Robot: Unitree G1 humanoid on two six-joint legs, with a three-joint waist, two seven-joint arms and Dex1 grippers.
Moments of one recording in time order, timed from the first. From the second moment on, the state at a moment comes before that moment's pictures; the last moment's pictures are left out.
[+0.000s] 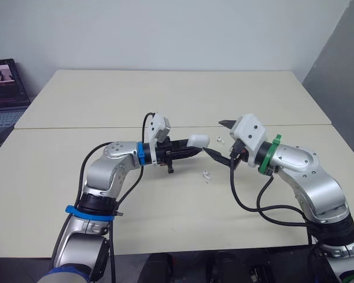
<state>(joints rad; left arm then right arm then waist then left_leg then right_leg) -0.60 0.41 -0.06 0.04 -0.42 0.54 -1.10 -0.51 -0.54 0.16 -0.48 0.18 0.66 0.63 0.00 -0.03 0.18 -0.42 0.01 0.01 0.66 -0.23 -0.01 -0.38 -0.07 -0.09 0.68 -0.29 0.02</state>
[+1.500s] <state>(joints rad) -0.53 0.29 0.08 0.19 -0.36 0.10 -0.79 -0.26 -0.31 0.27 -0.27 0.15 0.72 0.39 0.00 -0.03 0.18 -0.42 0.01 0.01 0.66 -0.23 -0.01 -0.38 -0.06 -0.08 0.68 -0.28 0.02</state>
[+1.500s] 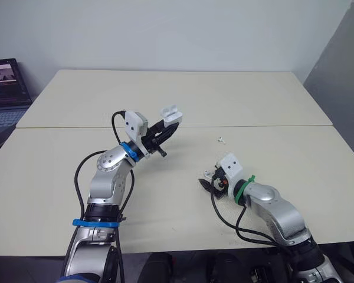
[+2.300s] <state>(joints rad) -0.47 0.23 0.05 0.15 -0.35 0.07 -0.77 0.26 -1.15 -0.10 -0.58 0.24 0.70 0.96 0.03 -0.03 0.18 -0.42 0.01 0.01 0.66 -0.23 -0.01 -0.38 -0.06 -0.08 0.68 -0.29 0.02</state>
